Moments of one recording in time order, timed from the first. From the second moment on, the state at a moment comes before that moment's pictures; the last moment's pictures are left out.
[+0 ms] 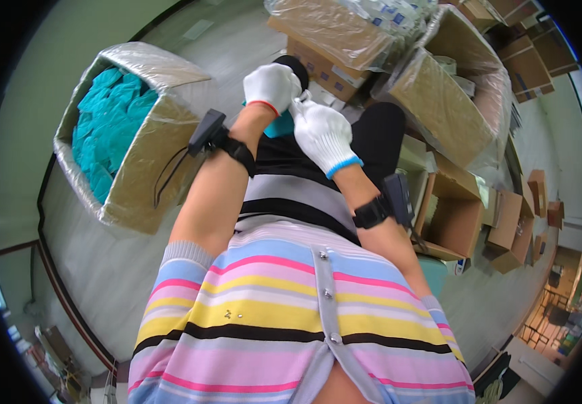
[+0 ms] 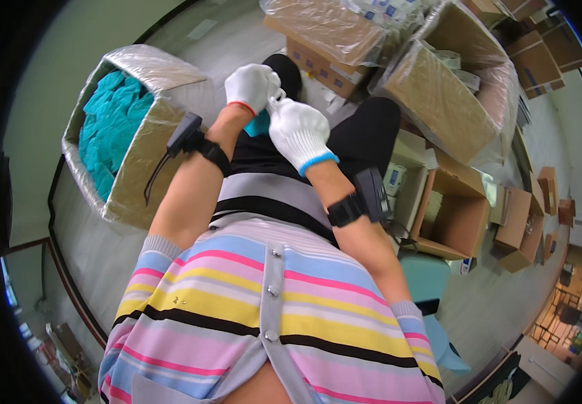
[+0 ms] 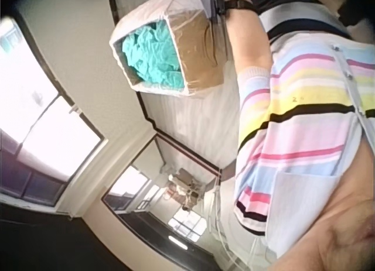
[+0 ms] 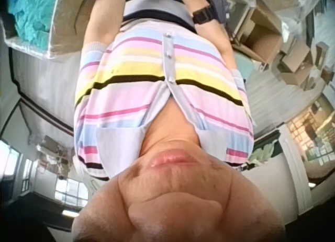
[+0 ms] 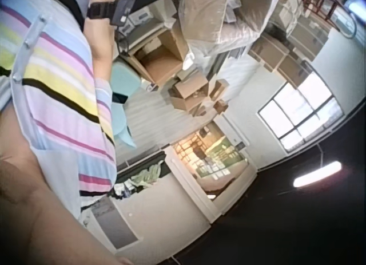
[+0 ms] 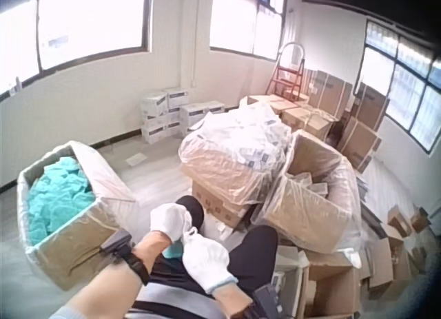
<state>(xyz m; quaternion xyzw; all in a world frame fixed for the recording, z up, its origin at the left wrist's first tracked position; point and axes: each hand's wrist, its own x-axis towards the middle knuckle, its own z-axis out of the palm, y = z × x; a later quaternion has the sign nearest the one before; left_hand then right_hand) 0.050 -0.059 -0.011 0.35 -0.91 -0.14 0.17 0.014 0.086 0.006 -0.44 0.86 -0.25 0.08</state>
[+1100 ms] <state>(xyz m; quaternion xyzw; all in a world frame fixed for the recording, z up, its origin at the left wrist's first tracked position) 0.091 -0.114 -0.113 0.42 -0.90 -0.12 -0.04 0.054 0.224 0.004 -0.43 0.77 -0.42 0.21</state>
